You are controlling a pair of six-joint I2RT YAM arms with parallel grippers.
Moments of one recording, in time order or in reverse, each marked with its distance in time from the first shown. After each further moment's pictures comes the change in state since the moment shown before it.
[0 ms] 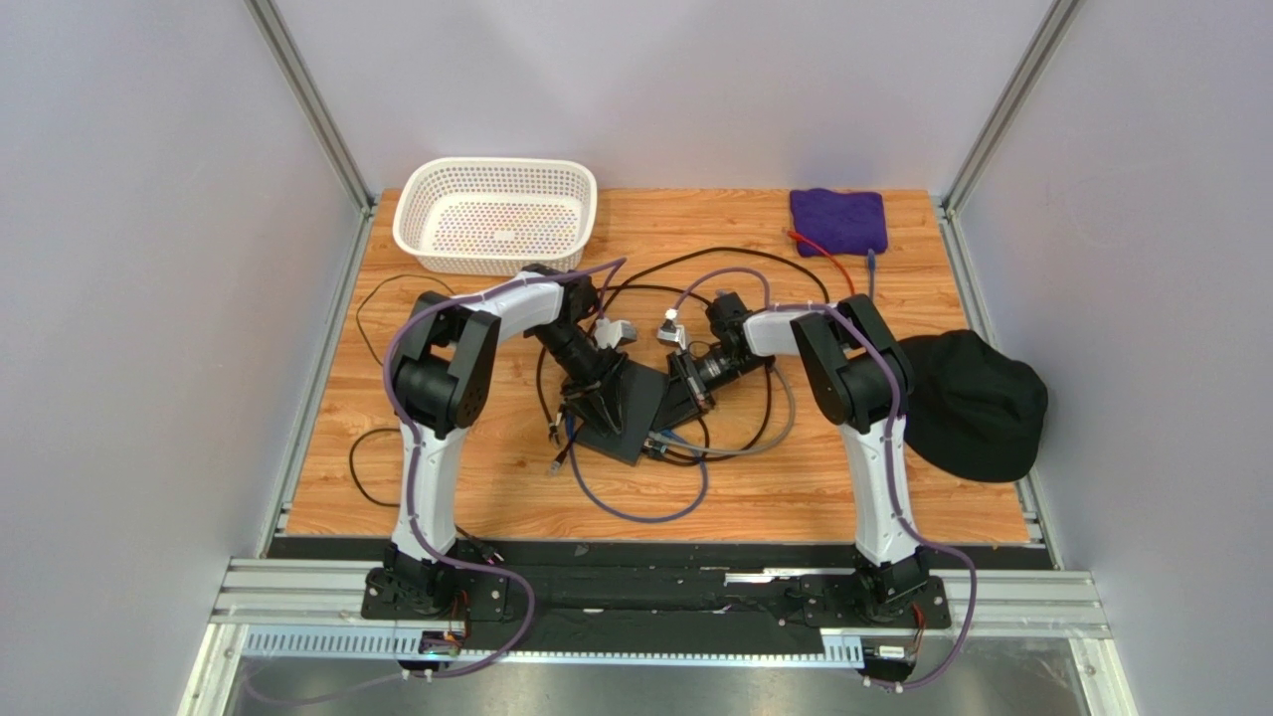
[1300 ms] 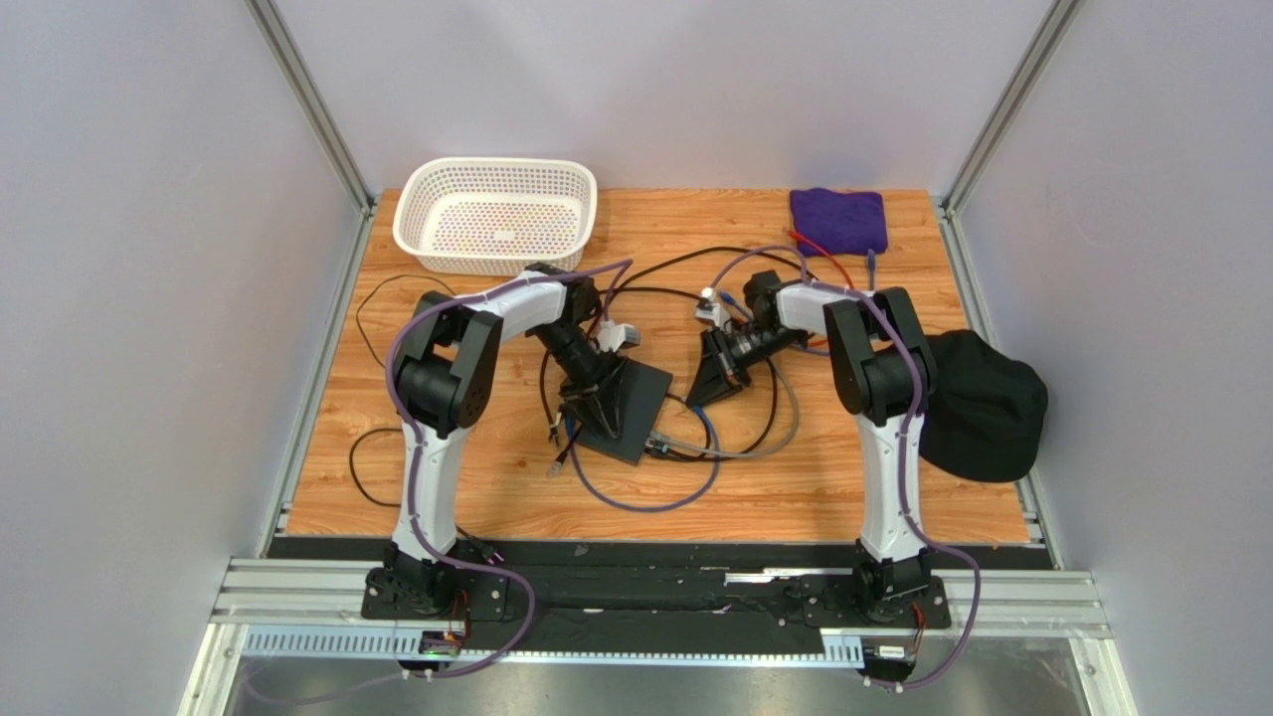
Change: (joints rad) left arm -0.009 0.008 0.016 -0.049 -0.022 0.077; right arm -0.117 -0.055 0.055 -0.164 0.190 0.000
